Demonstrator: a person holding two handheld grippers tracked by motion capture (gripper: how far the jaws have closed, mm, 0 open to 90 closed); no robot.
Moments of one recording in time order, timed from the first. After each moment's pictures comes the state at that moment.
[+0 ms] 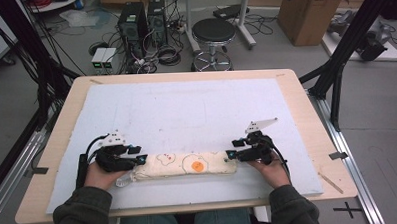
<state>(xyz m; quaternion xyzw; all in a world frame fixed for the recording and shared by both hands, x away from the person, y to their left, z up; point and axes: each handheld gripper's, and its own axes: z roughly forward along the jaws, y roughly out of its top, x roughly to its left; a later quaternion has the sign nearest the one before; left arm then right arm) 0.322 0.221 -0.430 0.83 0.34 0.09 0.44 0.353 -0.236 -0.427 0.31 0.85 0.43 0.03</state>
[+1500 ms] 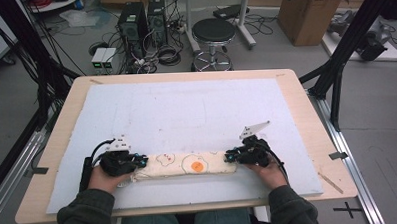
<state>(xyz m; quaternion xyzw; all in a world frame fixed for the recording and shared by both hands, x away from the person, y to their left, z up) 0.313 0.214 -0.438 0.84 0.33 0.10 0.43 0.348 -0.225 -0.433 0.28 0.87 0.40 0.01</state>
